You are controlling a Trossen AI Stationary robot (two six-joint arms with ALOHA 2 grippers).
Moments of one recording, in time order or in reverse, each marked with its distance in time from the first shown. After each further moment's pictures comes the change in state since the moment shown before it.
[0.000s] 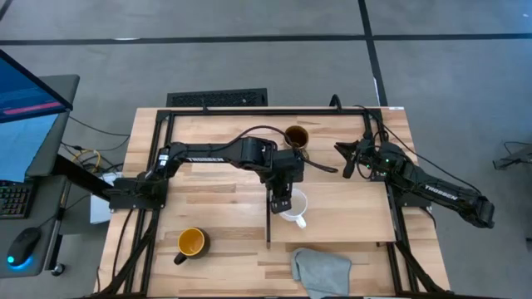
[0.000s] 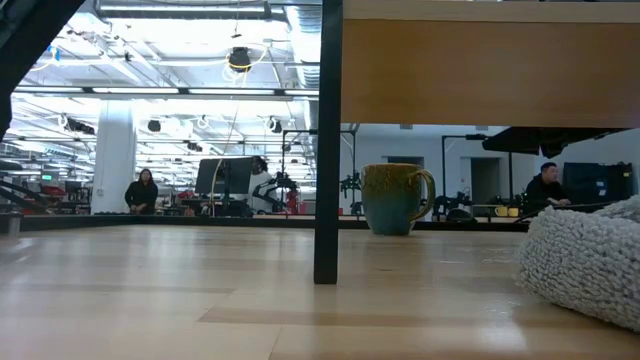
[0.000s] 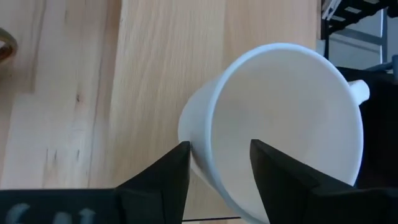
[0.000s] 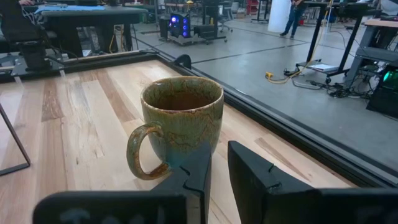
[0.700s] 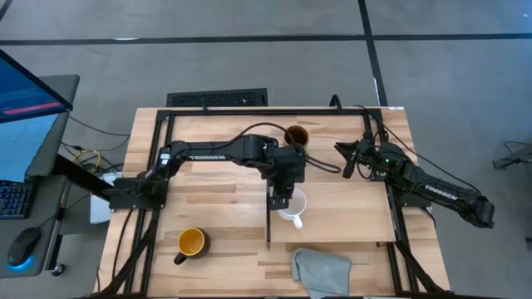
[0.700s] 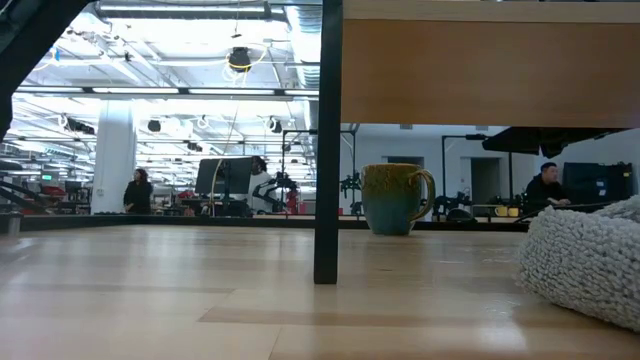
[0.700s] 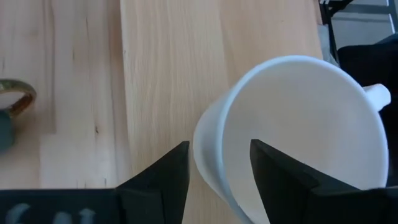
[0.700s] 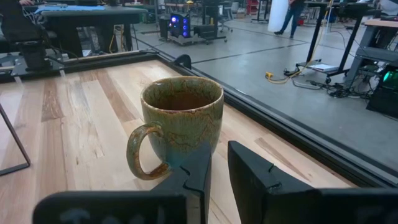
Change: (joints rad) left arm 0.021 0.010 0.000 0.032 0.001 0.209; right arm 0.000 0.000 0.000 0.000 0.000 0.000
